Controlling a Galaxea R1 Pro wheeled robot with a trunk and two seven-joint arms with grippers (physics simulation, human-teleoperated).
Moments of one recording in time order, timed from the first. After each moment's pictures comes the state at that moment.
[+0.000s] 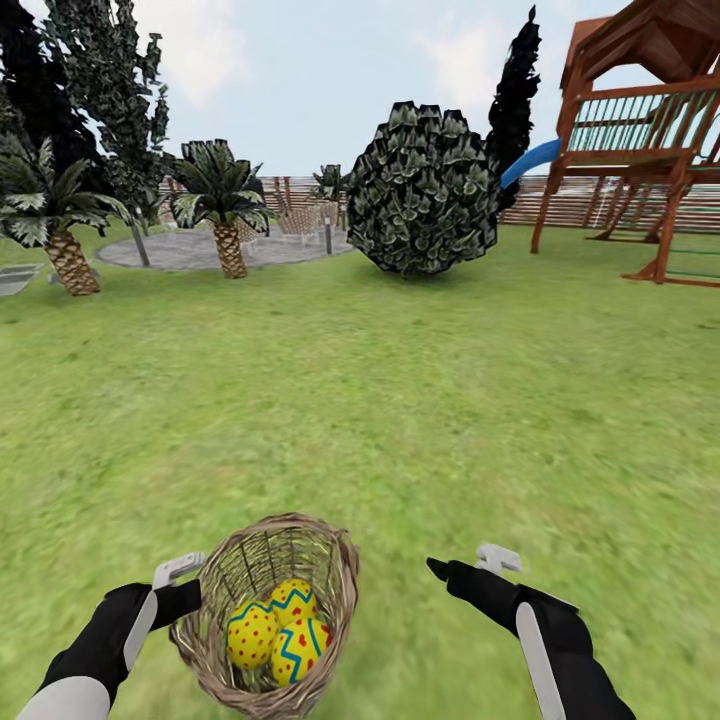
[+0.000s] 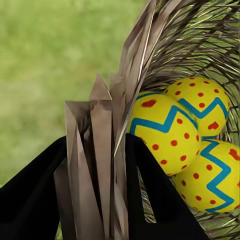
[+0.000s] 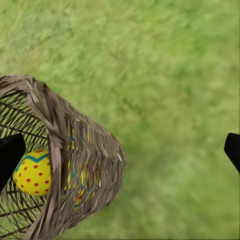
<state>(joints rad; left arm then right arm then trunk) -0.53 0.11 0.38 -0.66 -0.01 0.57 -0.11 -0.24 0.13 -0.20 -1.35 -0.17 0.75 0.23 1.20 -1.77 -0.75</state>
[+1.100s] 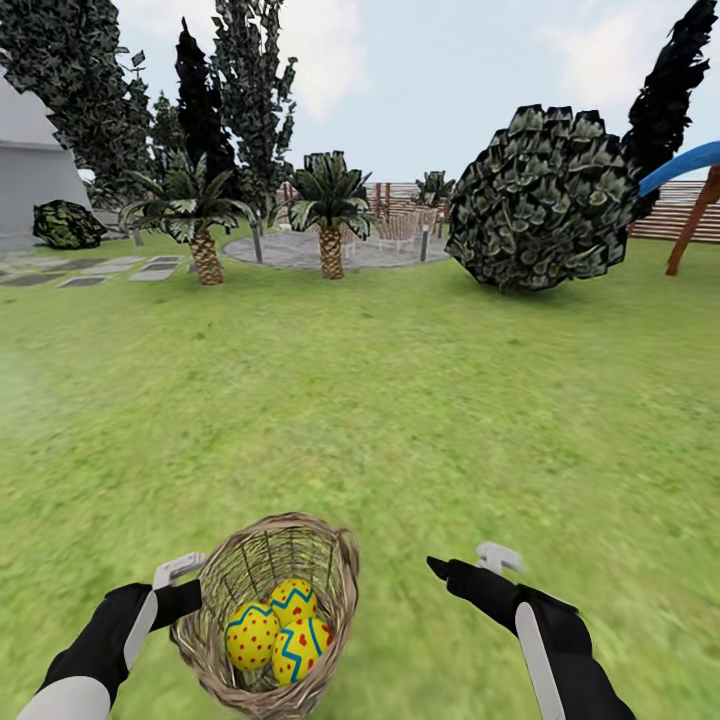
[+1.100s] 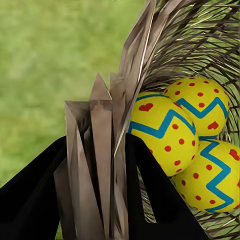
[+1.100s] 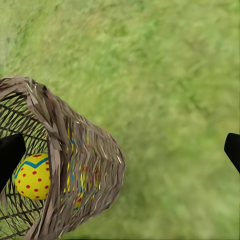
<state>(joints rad) -0.53 0.11 0.38 -0.66 0.00 0.57 -0.11 -0.24 0.13 -0.20 -1.35 -0.16 0.74 0.23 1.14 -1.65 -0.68</state>
